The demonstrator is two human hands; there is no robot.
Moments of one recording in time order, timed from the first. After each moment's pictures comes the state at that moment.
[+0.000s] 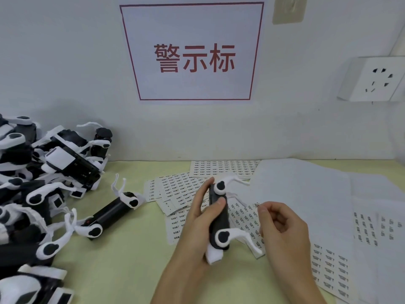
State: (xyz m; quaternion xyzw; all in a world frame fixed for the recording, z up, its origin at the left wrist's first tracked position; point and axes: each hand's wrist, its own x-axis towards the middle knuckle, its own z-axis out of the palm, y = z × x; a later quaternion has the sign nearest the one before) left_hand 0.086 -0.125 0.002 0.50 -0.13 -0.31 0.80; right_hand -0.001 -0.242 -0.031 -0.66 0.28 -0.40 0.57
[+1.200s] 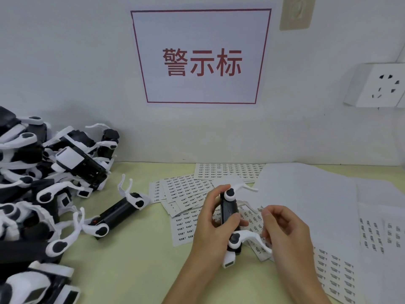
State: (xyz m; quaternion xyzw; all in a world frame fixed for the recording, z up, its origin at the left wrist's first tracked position) left_hand 0.091 -0.138 -0.030 0.58 -0.24 -0.22 0.75; right_hand -0.001 -0.242 -0.027 -0.66 0.27 -0.37 0.60
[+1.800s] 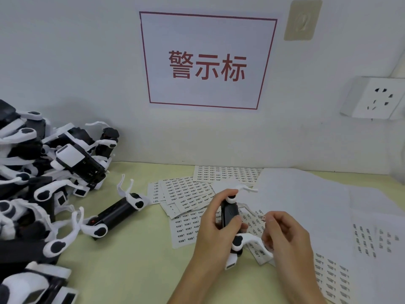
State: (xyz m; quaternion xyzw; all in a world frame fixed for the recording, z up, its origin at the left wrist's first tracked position) left_hand 0.088 -0.137 -0.024 0.59 -0.26 -0.21 0.73; right_hand -0.007 -0.239 -0.025 -0.69 0.26 -0.37 0.57
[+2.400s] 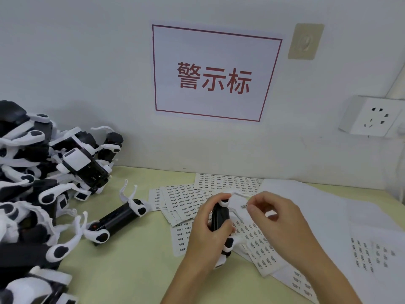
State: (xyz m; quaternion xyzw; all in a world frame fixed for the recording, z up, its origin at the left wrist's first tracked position) left_hand 0.108 -0.128 -0.021 0.62 -0.27 -0.17 0.72; right_hand 0.016 -0.250 0.039 -0.85 0.18 -0.26 0.43
